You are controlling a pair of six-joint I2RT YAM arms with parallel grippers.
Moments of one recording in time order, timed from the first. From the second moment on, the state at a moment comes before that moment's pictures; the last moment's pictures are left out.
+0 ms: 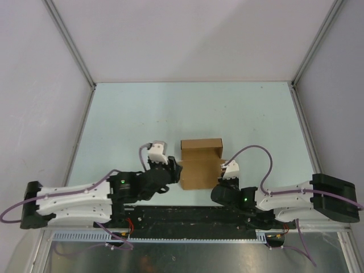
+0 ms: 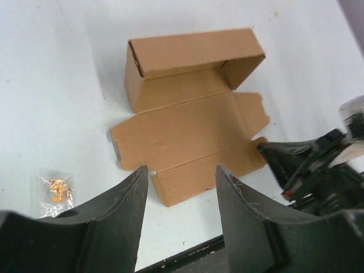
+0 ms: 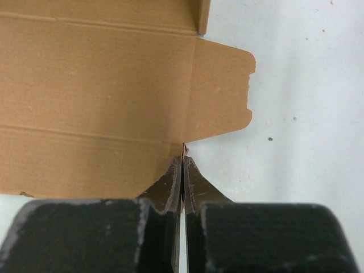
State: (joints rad) left arm -1.34 0.95 0.71 -0.42 -0.76 -0.85; right arm 1.35 1.13 0.29 -0.11 0.94 0.88
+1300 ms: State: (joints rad) left arm -1.24 0.69 0.67 -0.48 -0.78 -0.83; right arm 1.53 2.00 0.95 -0.72 1.25 1.00
